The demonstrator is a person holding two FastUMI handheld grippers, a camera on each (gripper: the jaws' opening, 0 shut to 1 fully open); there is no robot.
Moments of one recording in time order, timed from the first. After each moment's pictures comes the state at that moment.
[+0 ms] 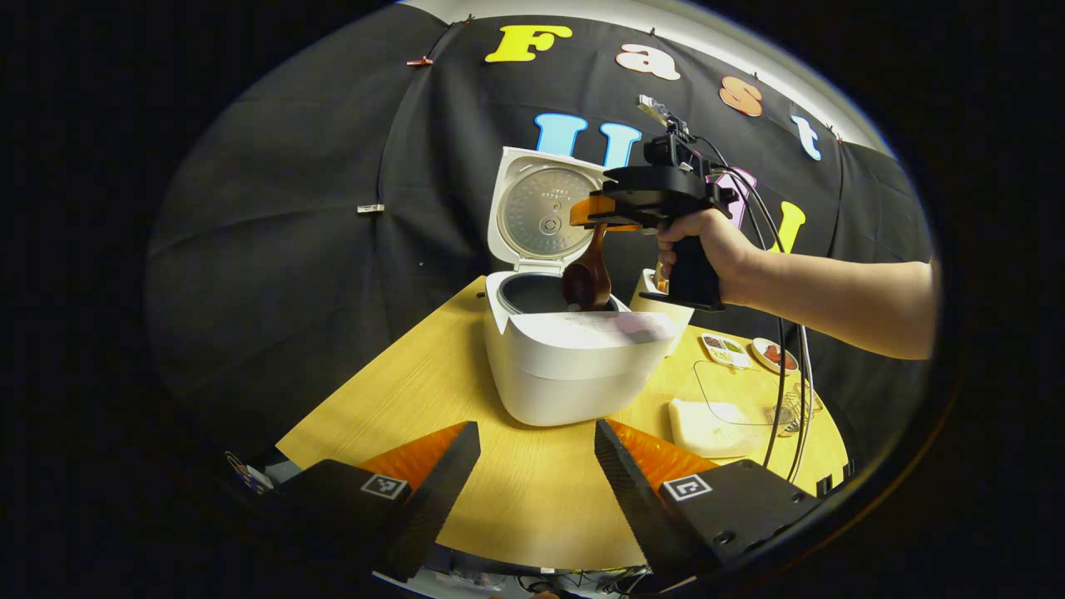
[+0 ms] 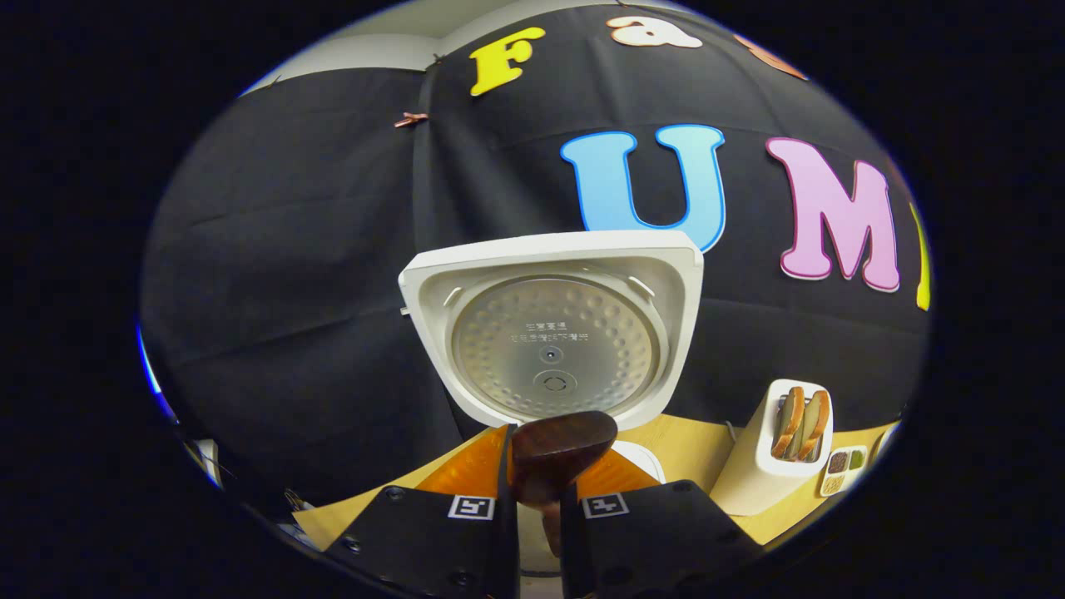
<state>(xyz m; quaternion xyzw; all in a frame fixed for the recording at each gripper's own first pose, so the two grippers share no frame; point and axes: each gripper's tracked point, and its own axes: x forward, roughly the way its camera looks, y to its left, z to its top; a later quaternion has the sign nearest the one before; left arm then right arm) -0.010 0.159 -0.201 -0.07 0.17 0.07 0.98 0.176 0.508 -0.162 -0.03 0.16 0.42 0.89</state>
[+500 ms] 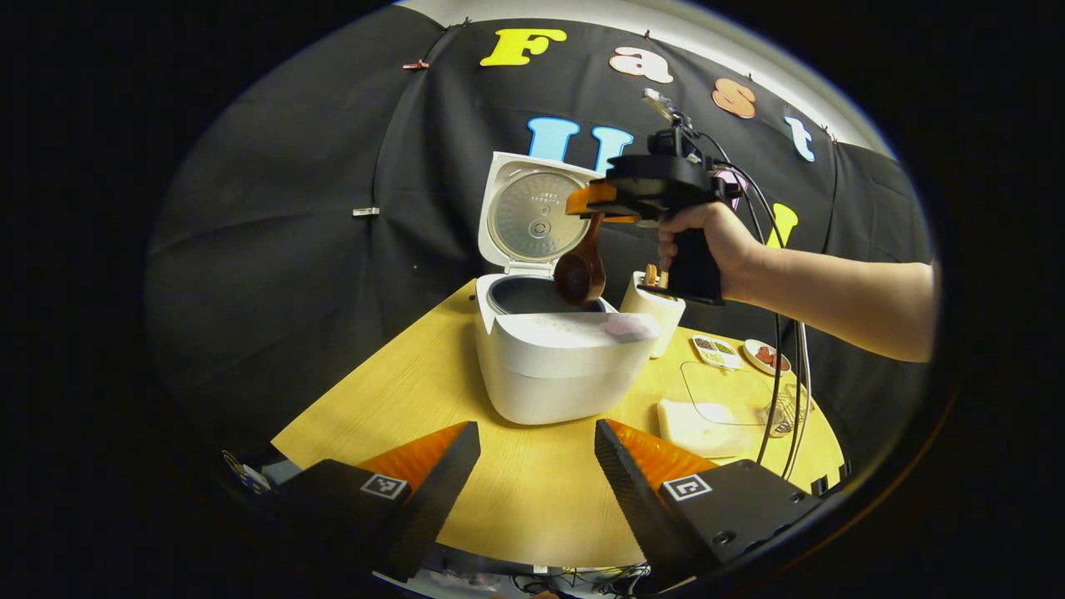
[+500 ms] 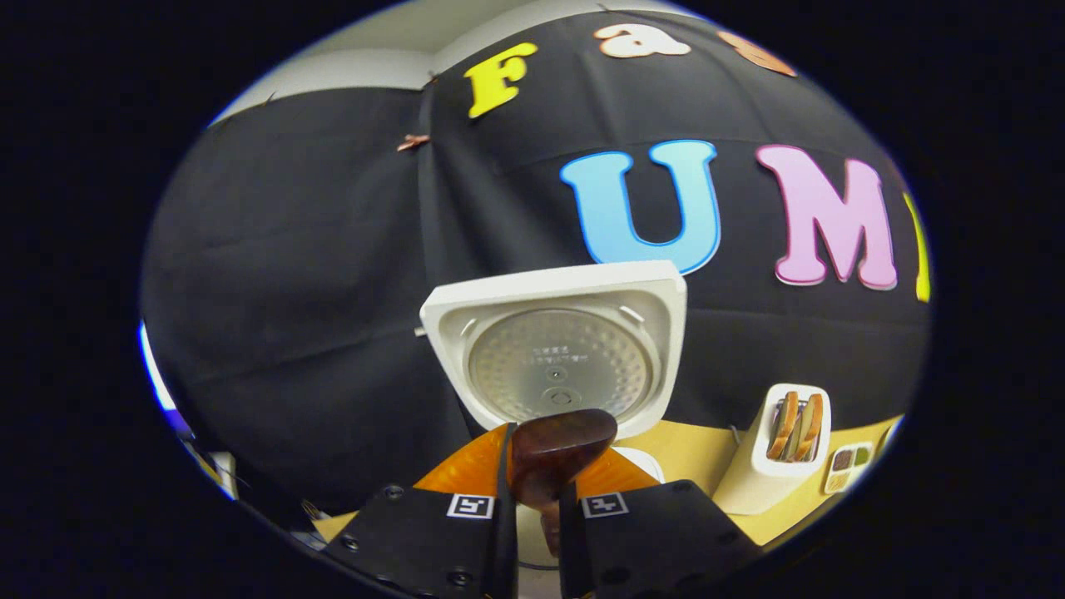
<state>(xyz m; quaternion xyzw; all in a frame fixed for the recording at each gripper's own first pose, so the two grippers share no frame) -0.019 0.139 -0.194 -0.07 0.16 0.06 0.98 0.183 0.477 -0.121 0.09 0.18 0.40 0.90</state>
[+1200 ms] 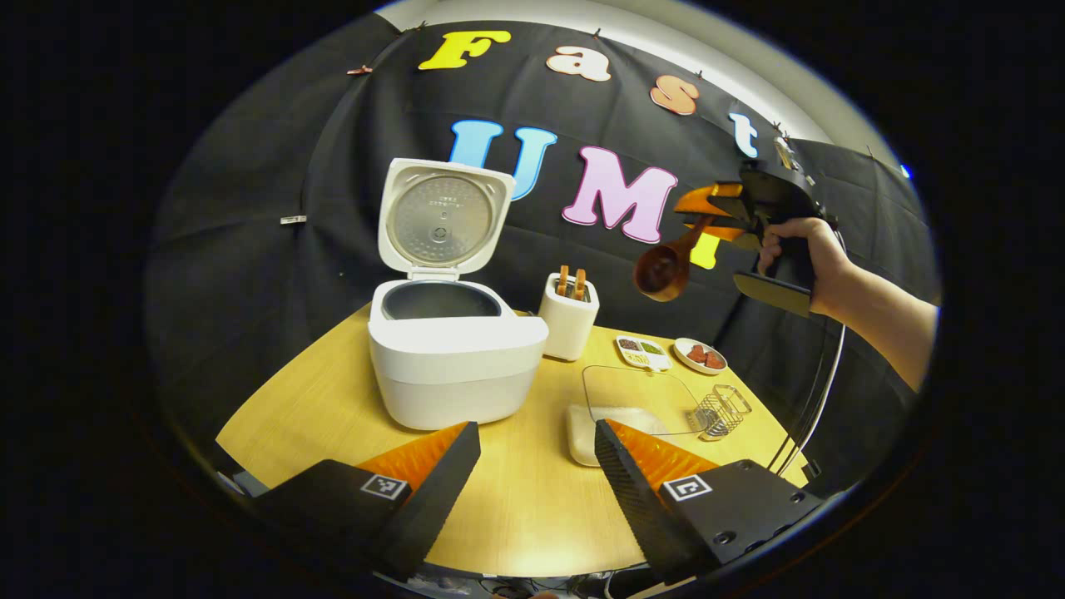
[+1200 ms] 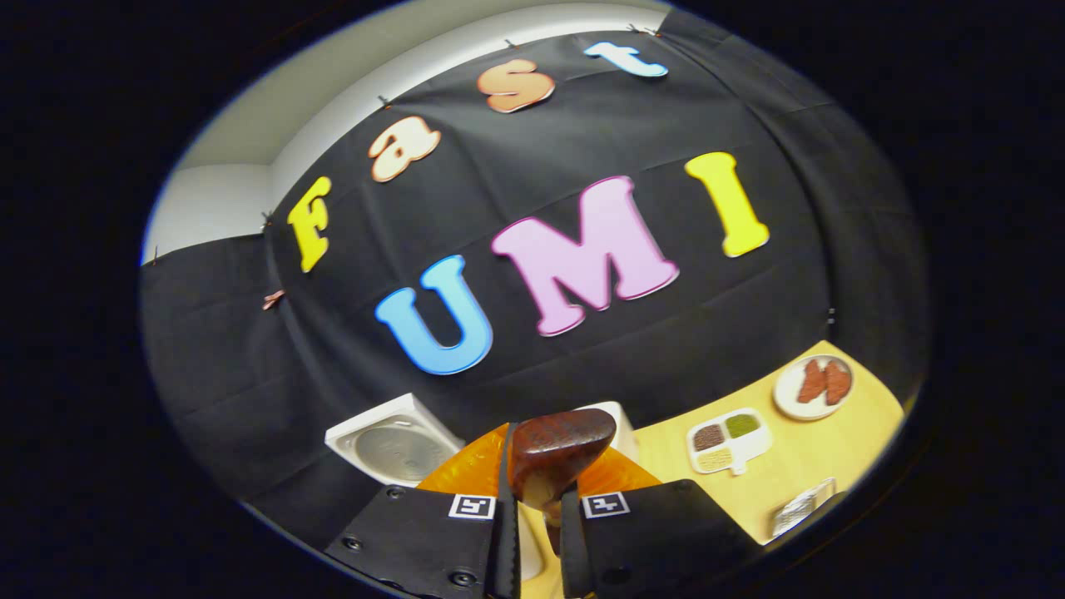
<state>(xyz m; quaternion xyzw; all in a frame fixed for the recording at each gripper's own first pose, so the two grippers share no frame) 0.005 0.012 -0.178 -0.07 0.15 -0.05 0.98 0.225 0.104 -0.046 0.23 0.13 0.15 0.95</state>
